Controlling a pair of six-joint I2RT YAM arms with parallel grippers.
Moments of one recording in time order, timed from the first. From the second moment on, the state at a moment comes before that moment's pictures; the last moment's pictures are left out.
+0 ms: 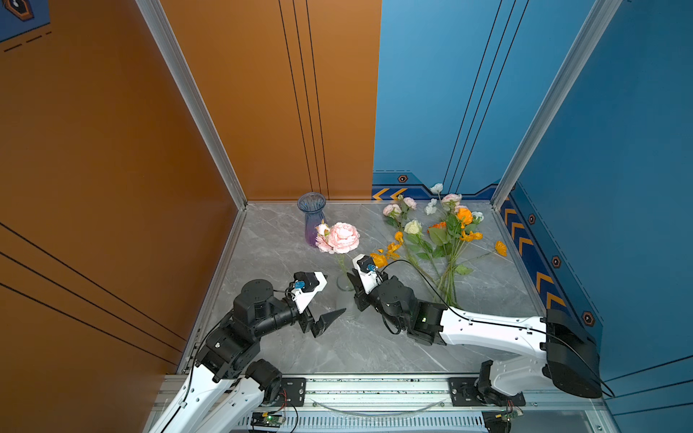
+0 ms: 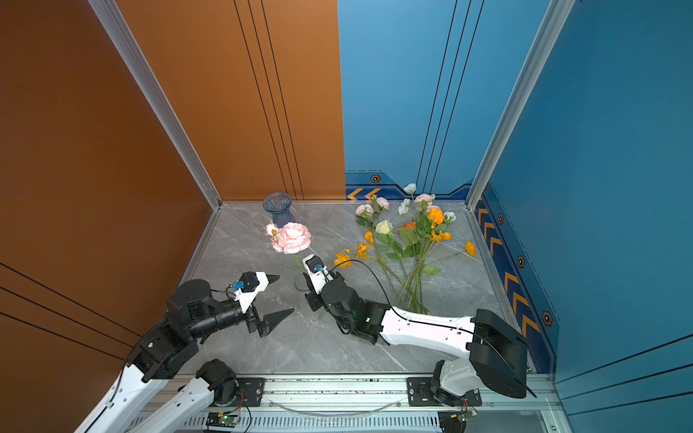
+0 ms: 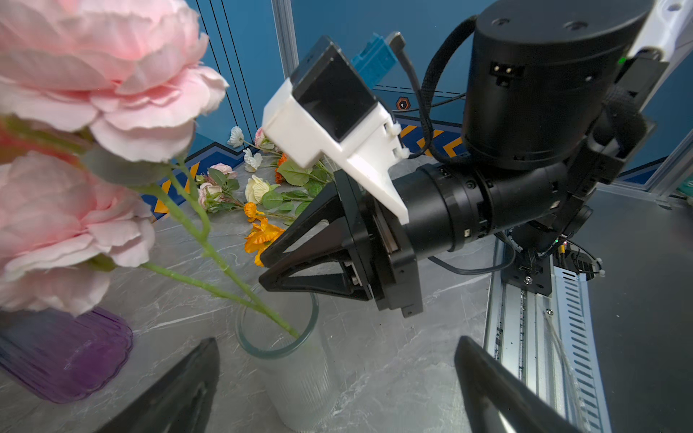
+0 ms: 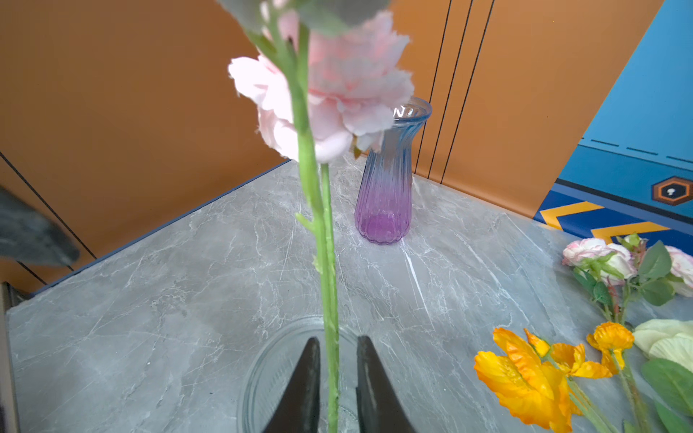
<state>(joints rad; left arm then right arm) -0.53 0.54 0.74 -0.50 0.47 0.19 1.15 1.41 0.87 0.30 0.44 0.13</state>
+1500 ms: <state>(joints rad) -0.94 1.32 1.21 -0.62 0.47 0.48 0.37 1.44 0.89 -0.56 0.08 0.38</state>
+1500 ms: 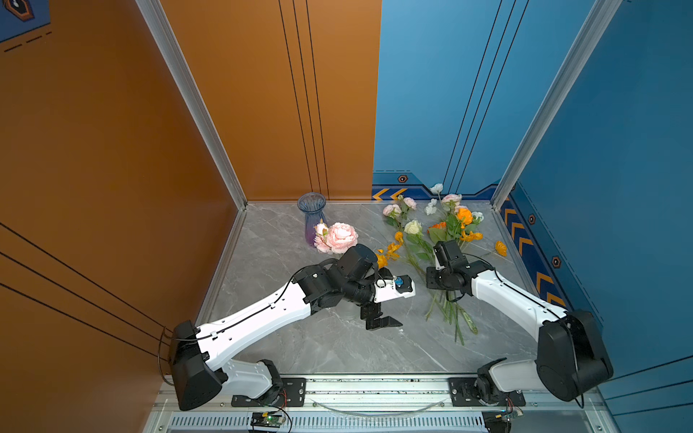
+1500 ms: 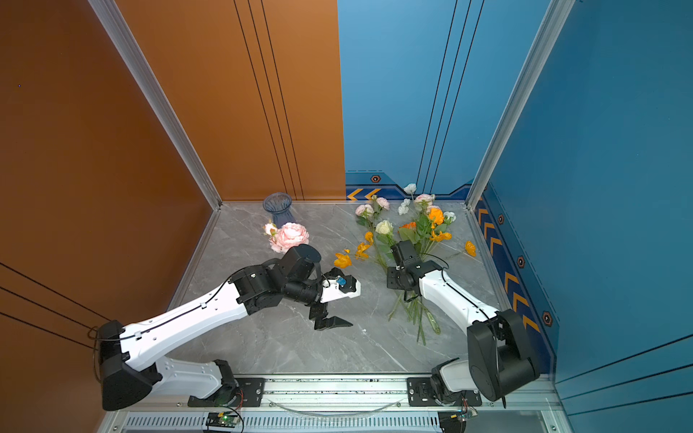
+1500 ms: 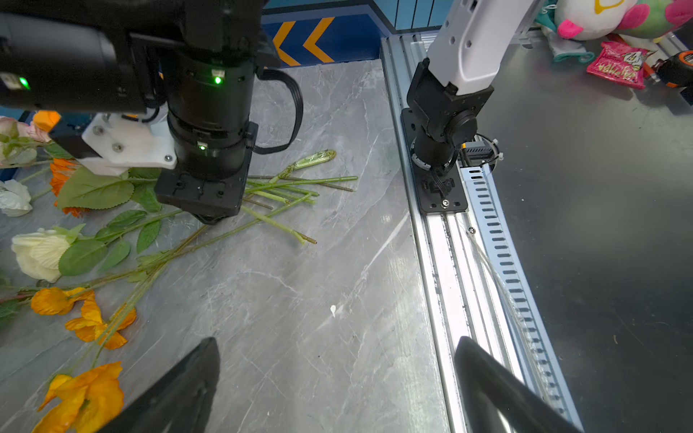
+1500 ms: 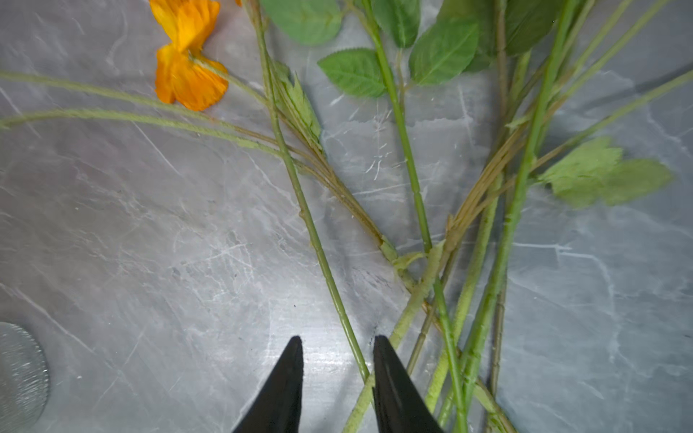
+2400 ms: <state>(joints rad) -0.97 1.30 1.18 -0.61 0.43 0.47 0.17 1.63 1.05 -0.52 0.26 0.42</state>
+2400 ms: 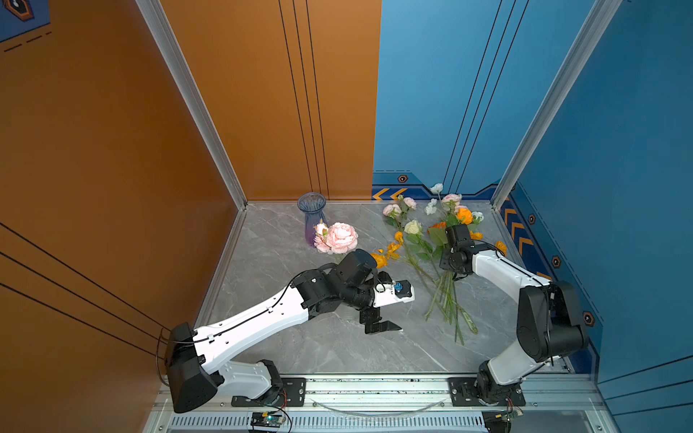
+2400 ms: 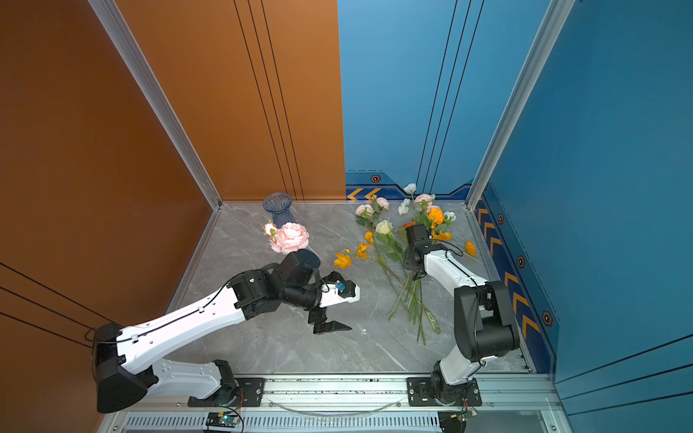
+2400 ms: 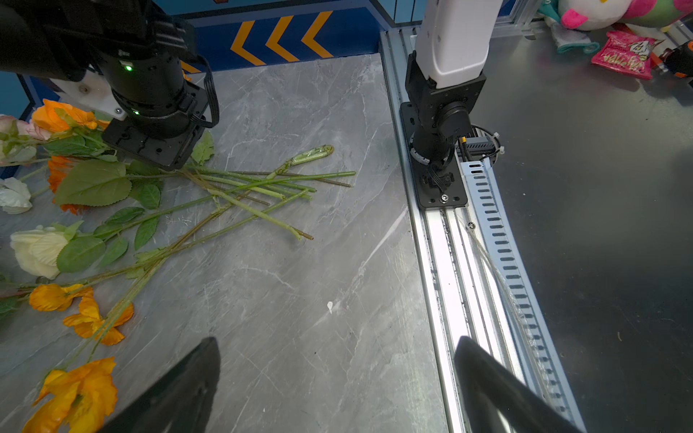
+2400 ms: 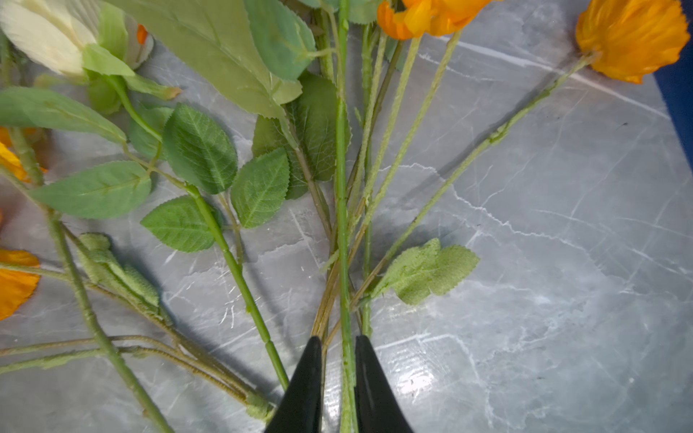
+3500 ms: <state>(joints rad) -0.97 1.30 1.18 -0.61 0.43 0.47 0.14 1.77 1.10 -0.50 0.25 0.38</state>
